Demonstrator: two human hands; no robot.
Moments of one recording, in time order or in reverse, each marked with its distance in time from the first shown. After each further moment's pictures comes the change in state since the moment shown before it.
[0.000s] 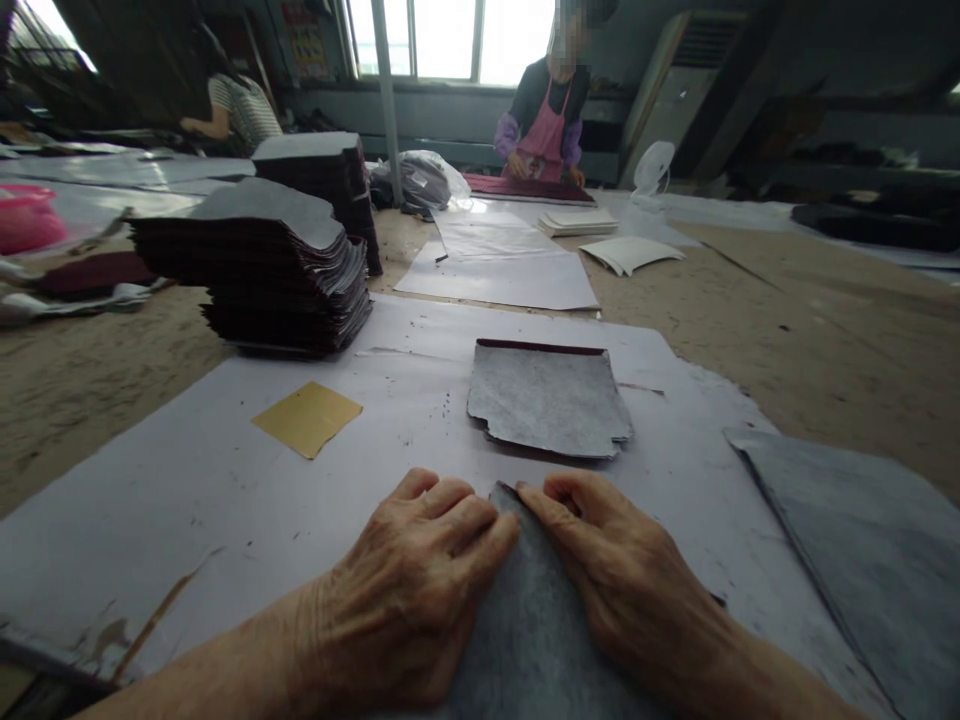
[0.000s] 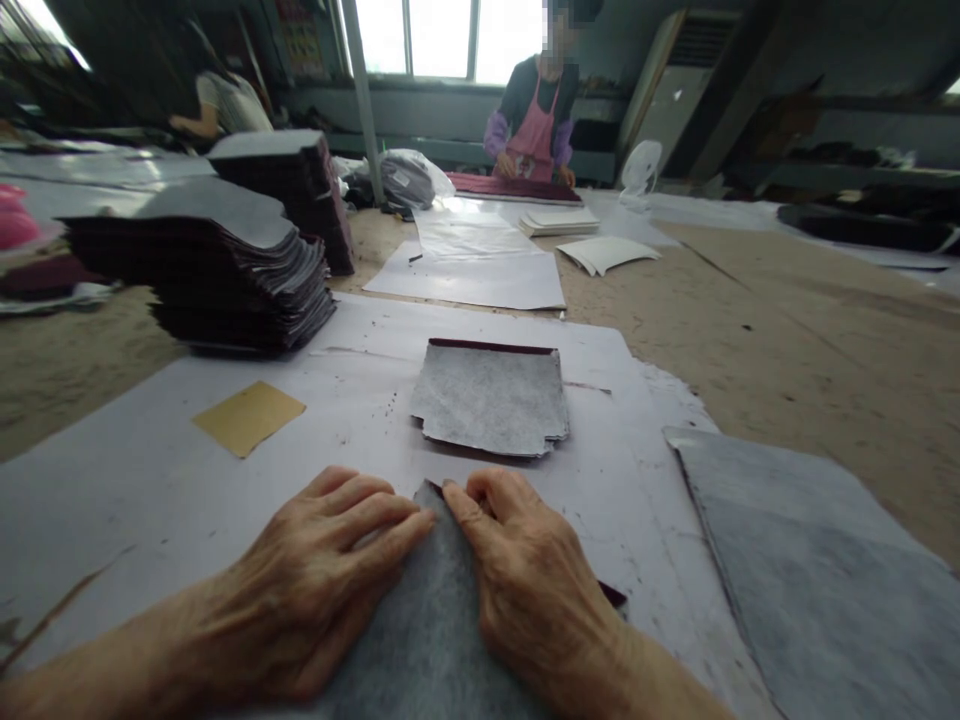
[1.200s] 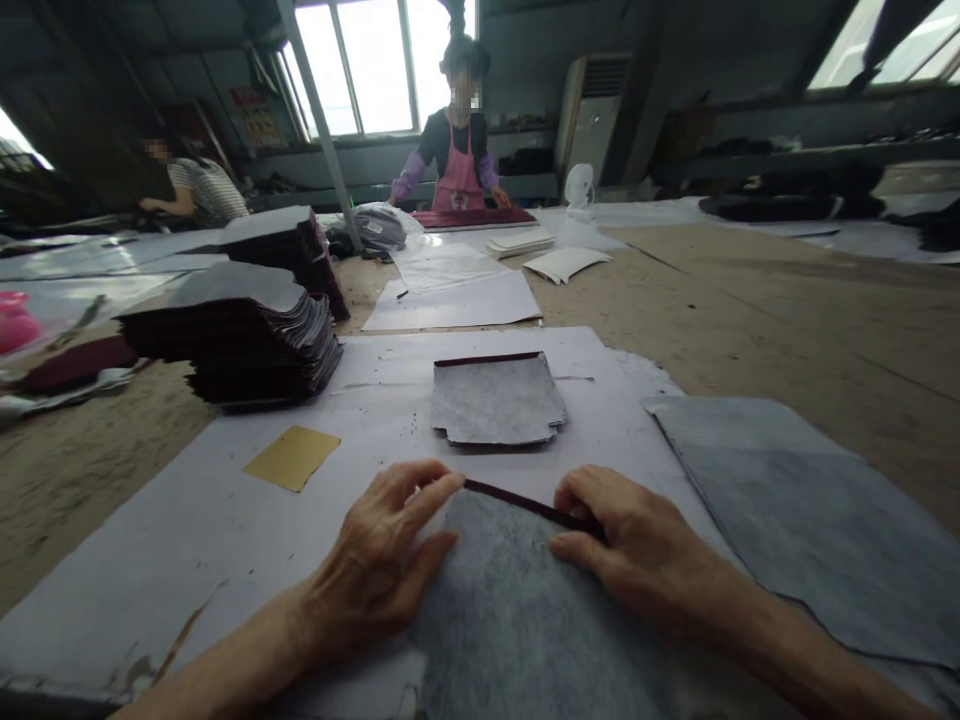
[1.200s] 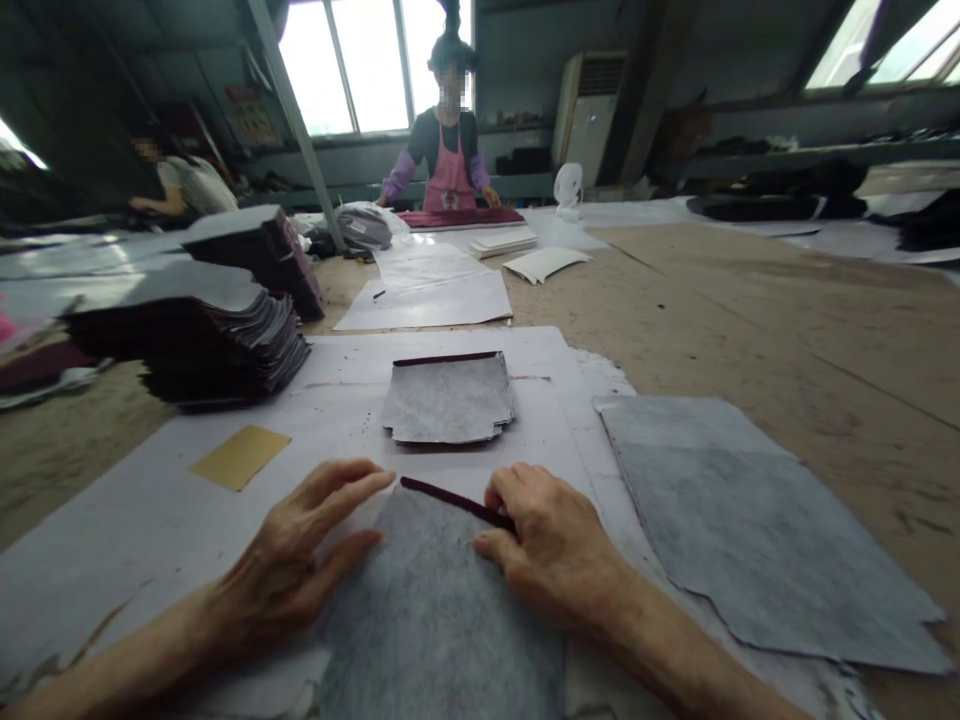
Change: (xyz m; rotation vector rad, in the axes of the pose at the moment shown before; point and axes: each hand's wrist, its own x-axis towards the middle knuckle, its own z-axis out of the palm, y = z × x) left_hand -0.001 -0.008 0.001 -0.033 0.205 -0.038; right_hand -0.026 -0.008 -0.040 -0.083 -0.088 0.468
